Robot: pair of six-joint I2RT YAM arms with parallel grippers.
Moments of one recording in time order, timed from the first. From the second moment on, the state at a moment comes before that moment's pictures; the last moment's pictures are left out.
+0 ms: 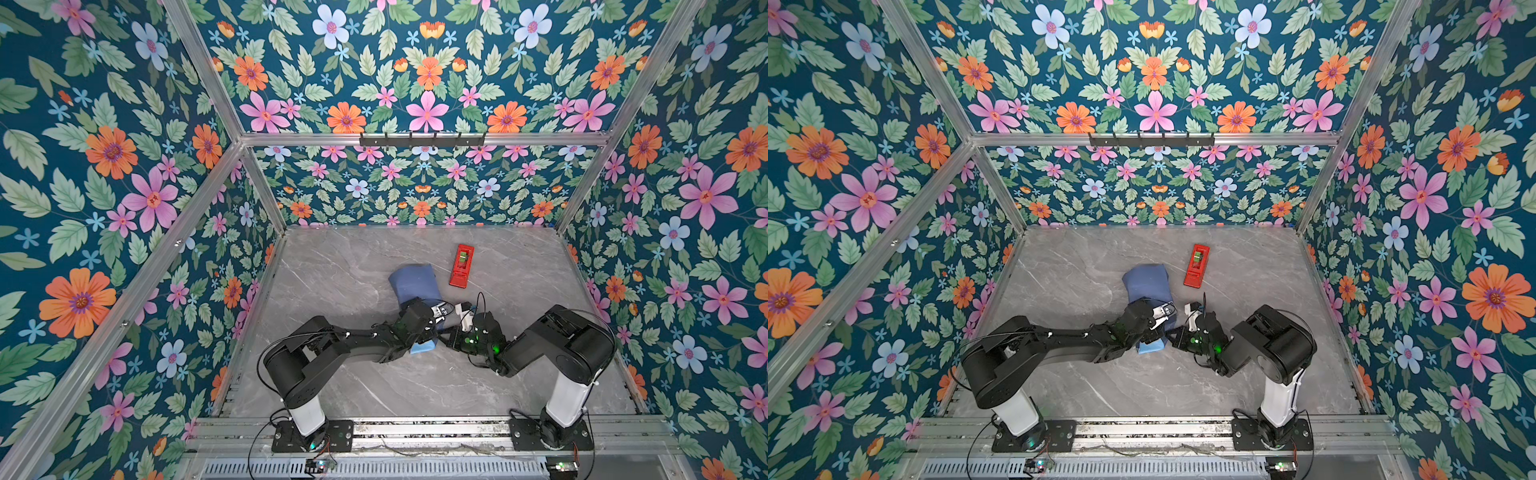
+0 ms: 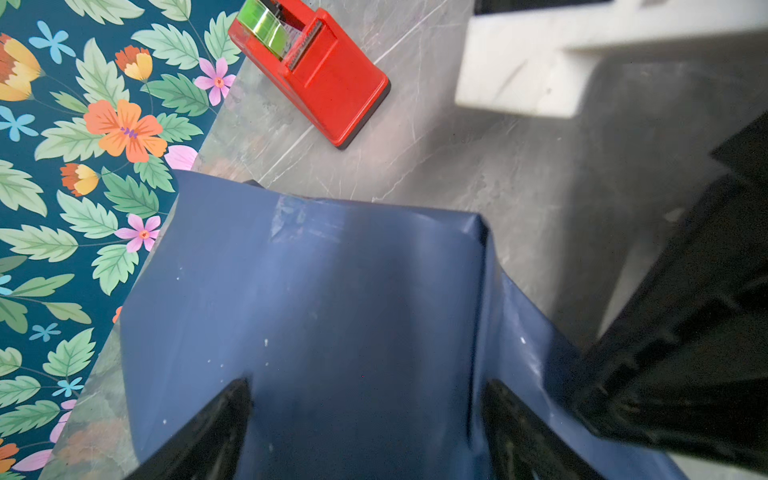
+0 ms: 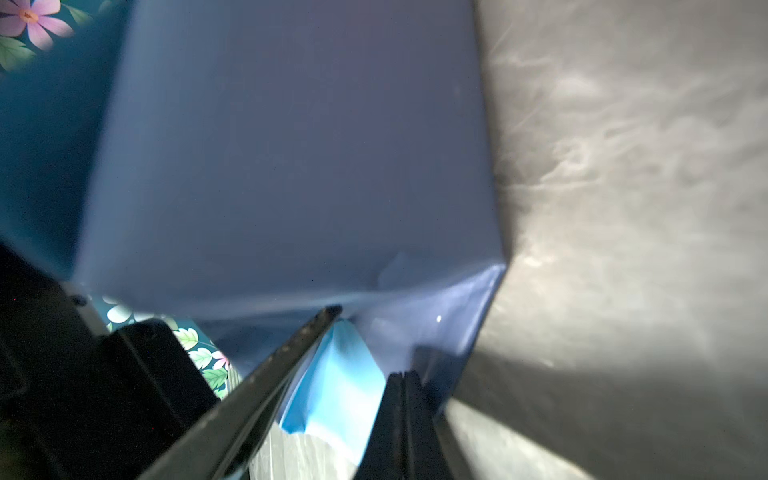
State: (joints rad) left arm -0.94 1.72 0.77 0.30 -0.35 0.47; right arm 0.62 1.81 0.37 0.92 -0.36 0.95
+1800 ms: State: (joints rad) left arm -0.94 1.72 0.77 0.31 -0.35 0.47; right arm 0.54 1.75 0.53 0.55 -0.40 0.84
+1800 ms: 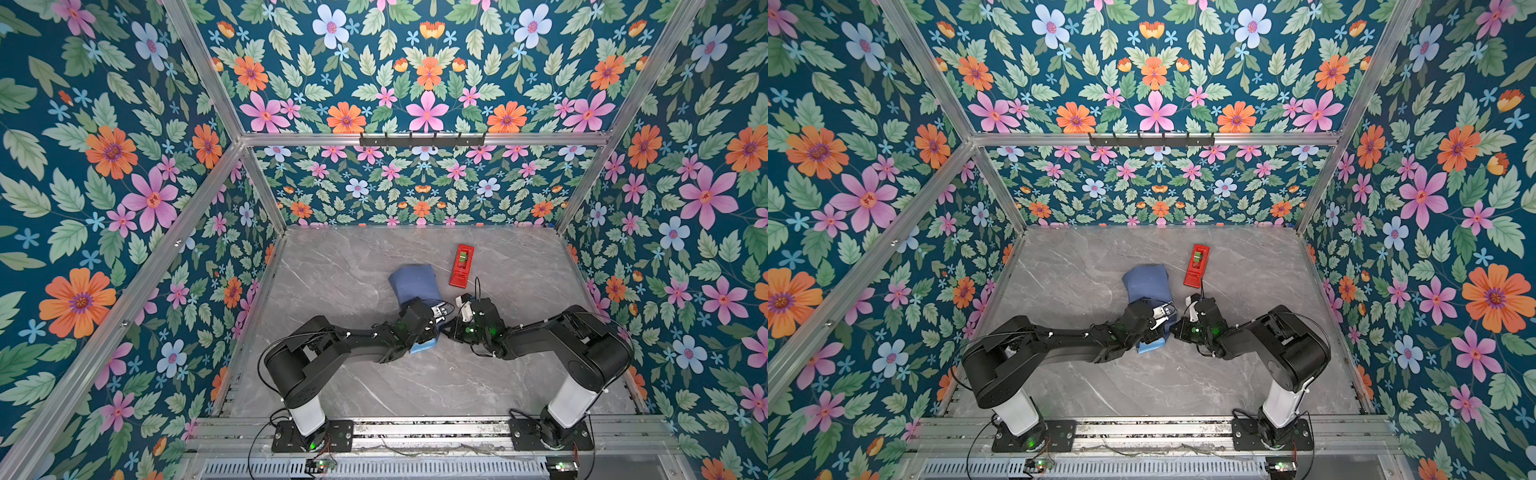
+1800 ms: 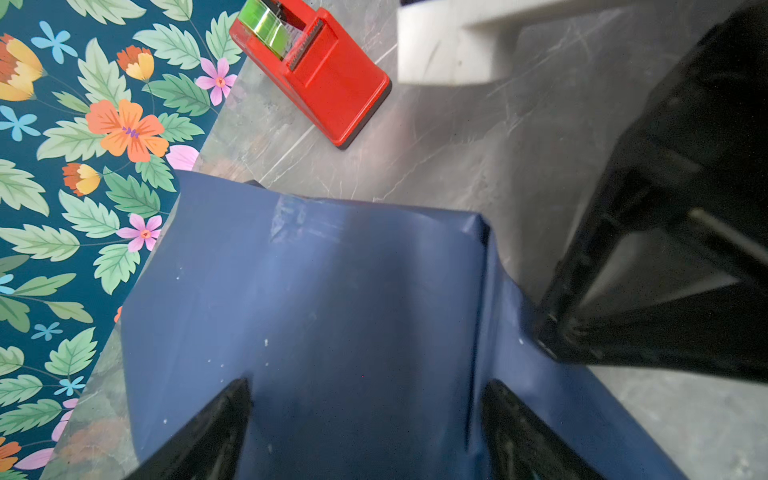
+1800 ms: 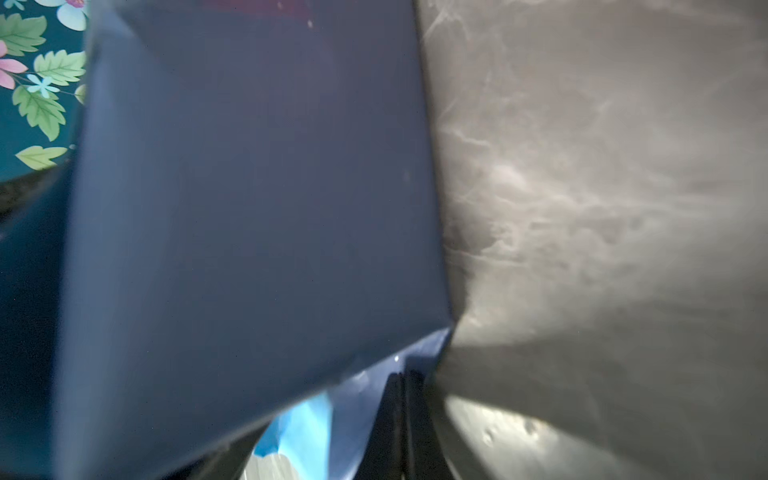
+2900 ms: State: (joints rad) left arm -0.94 1.72 0.77 0.31 -0.35 0.47; right arm 0.61 1.67 0.51 0.43 -0.43 0.86
